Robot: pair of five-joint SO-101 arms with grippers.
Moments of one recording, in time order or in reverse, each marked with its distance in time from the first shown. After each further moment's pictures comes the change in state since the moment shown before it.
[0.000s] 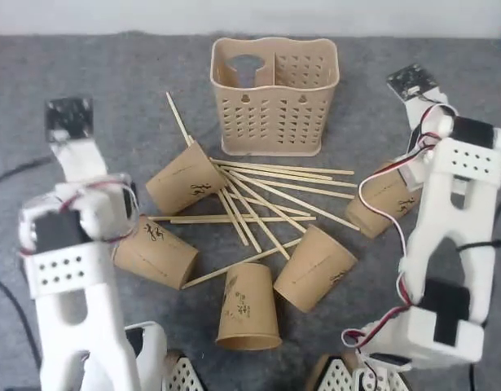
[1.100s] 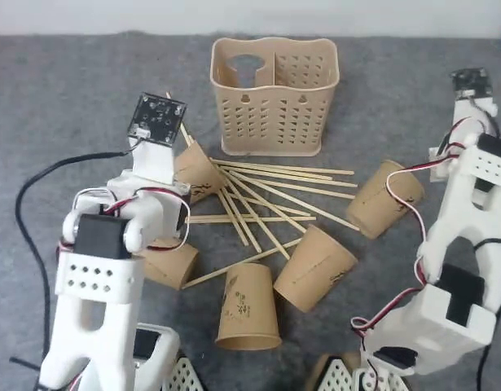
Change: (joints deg) left arm 21.8 -1.6 -4.6 5.1 -1.5; right arm 9.0 5.9 4.4 -17.3 -14.2
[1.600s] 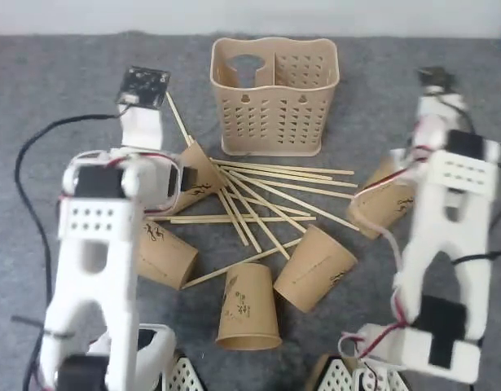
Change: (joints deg) left arm -6.3 18.6 -9.5 -2.2 -0.1; right arm -14.4 -14.6 4.7 12.2 -8.2
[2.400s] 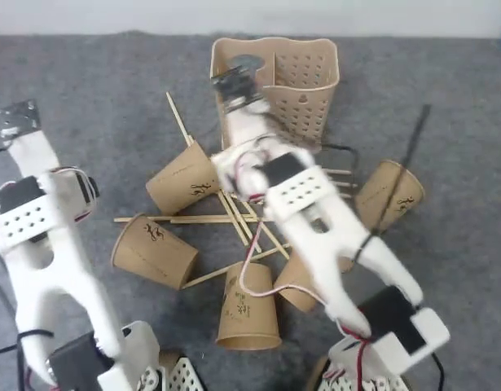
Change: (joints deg) left arm -30.8 6.5 7.4 -10.9 0.3; right arm -44.7 8.2 3.5 -28.3 -22.1
